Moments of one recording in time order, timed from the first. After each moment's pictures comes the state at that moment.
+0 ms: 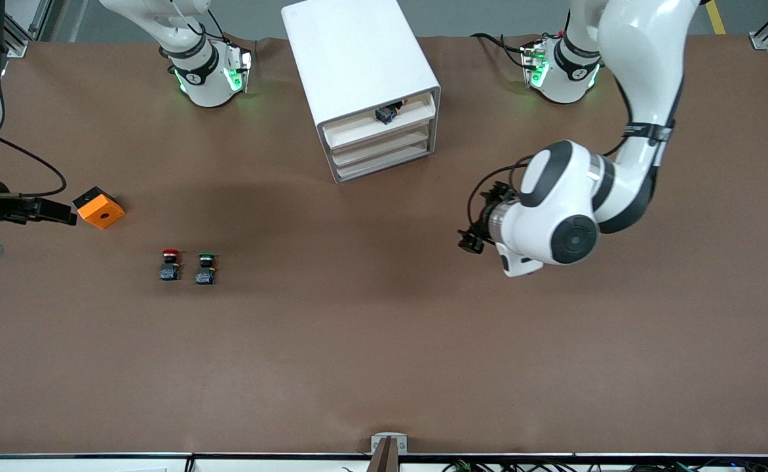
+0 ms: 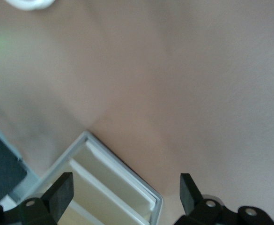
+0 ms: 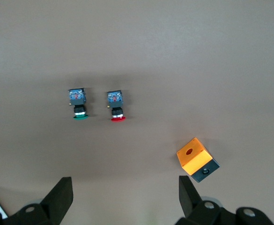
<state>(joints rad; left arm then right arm) -0.36 0.55 -0.14 -1.48 -0.40 1.65 -1.58 -0.07 0.21 -0.08 -1.58 0.01 1.62 -0.11</state>
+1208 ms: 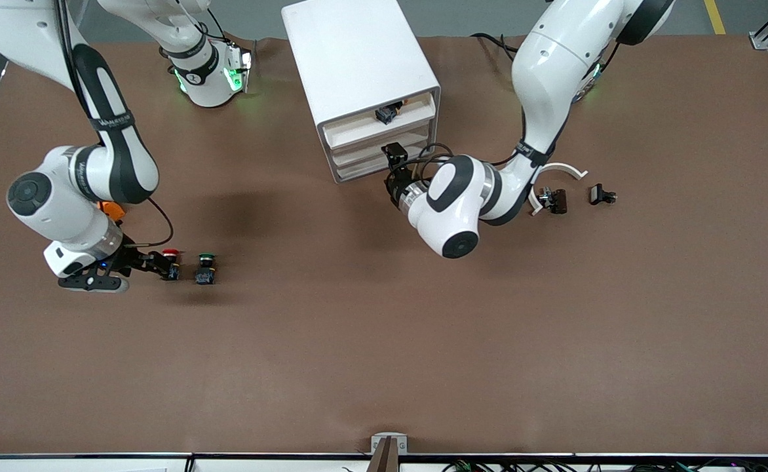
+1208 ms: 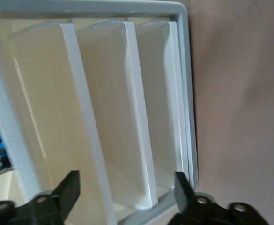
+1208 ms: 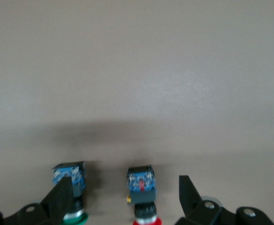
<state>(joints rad) -0.56 0.77 -0.14 -1.47 -0.80 1.62 -2.23 0.03 0.36 -0.07 -2.09 0.04 2.57 -0.01</state>
